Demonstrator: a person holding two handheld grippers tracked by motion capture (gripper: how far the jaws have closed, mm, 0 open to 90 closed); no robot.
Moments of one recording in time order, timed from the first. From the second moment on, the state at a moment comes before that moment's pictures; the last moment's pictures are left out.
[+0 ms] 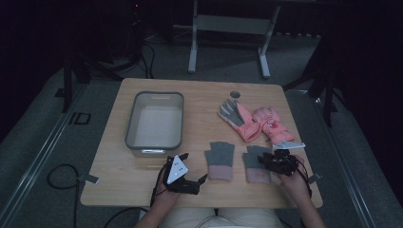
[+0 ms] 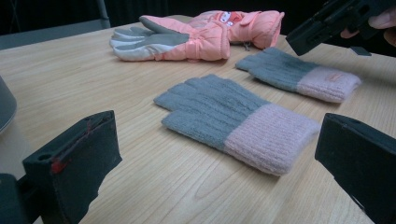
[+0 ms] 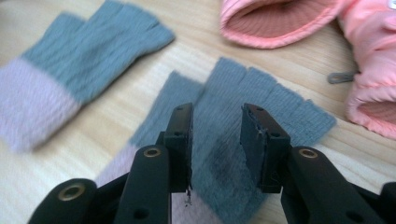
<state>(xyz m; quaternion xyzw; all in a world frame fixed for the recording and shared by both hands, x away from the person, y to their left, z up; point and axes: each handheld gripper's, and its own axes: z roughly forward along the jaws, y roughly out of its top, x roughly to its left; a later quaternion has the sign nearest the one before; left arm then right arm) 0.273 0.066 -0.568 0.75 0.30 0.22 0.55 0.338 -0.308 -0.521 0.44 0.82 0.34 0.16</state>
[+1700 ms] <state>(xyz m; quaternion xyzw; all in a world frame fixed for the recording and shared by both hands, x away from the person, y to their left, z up) 0.274 0.067 -0.568 0.74 0.30 0.22 0.56 0.343 -0.212 -0.465 0.41 0.82 0.37 0.14</state>
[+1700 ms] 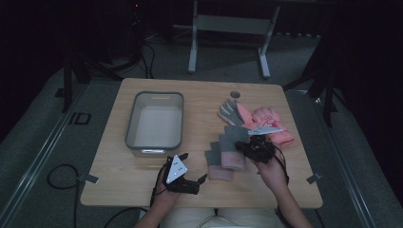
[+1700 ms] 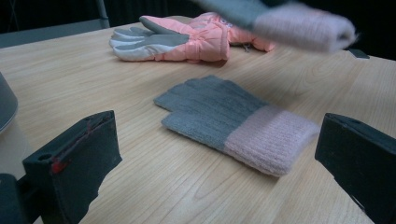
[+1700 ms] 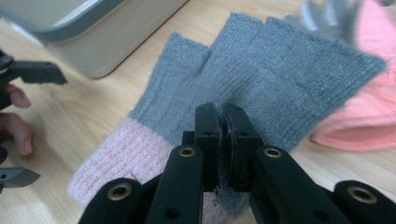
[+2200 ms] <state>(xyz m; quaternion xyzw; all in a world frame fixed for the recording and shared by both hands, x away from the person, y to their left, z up) 0.274 0.068 -0.568 0.74 0.30 0.22 0.56 0.347 -0.182 -0.508 0.40 0.84 0.35 0.09</state>
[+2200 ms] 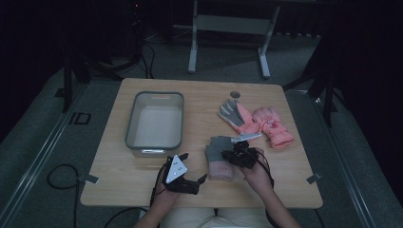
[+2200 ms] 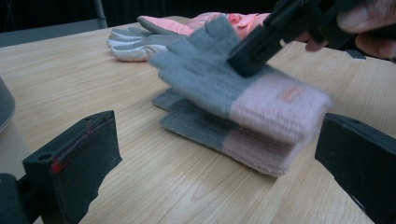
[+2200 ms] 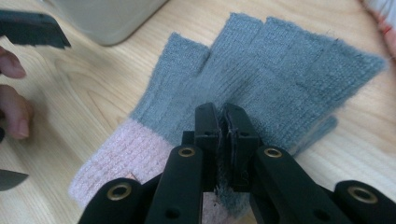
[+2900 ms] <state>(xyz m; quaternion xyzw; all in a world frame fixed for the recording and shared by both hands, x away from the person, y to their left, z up) 0.274 0.064 -0.567 0.74 0.32 0.23 0.54 0.355 -0.181 -0.533 0.40 0.85 0.33 0.07</state>
